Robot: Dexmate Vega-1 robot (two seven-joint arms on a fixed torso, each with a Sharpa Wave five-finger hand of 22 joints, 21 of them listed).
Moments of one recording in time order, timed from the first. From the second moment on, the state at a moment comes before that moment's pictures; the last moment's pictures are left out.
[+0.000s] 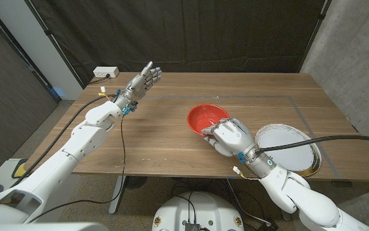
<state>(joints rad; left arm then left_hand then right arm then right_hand) 0.87 0.67 0.29 -1.54 -0.71 -0.17 -0.25 0.53 0.11 -0.12 0.10 0.27 0.15 0.06 0.20 0.19 0.20 0.01 0.21 0.19 0.16 0.00 0.19 0.18 0.06 -0.03 0.20 0.18 -1.45 -0.88 -0.46 -2.23 -1.29 -0.12 -0.48 1.24 0.11 0.20 -0.12 0.18 0.98 -0.13 0.24 0.29 1.12 -0.18 0.34 0.36 1.20 -0.23 0.29 0.32 0.87 -0.11 0.93 0.20</state>
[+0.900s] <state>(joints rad) 0.88 0.69 0.29 -1.57 -0.71 -0.17 -0.25 0.54 0.12 -0.12 0.10 0.27 0.15 0.06 0.20 0.19 0.20 0.01 0.21 0.19 0.16 0.00 0.19 0.18 0.06 -0.03 0.20 0.18 -1.42 -0.83 -0.55 -2.10 -1.32 -0.21 -0.52 1.24 0.11 0.20 -0.12 0.18 0.99 -0.14 0.24 0.29 1.12 -0.18 0.34 0.36 1.20 -0.23 0.29 0.32 0.86 -0.11 0.93 0.19</state>
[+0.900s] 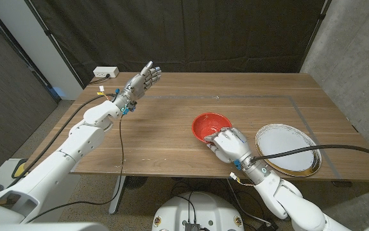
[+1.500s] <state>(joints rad) 0.87 0.69 0.30 -1.56 -0.70 -0.14 -0.25 0.54 0.12 -0.13 0.10 0.27 0.15 0.06 0.20 0.19 0.20 0.01 0.21 0.19 0.16 0.00 0.19 0.18 0.06 -0.03 0.20 0.18 -1.39 -0.80 -0.61 -2.03 -1.29 -0.26 -0.54 1.24 0.11 0.20 -0.12 0.18 0.98 -0.14 0.24 0.29 1.12 -0.18 0.33 0.36 1.20 -0.23 0.28 0.32 0.85 -0.11 0.94 0.19</state>
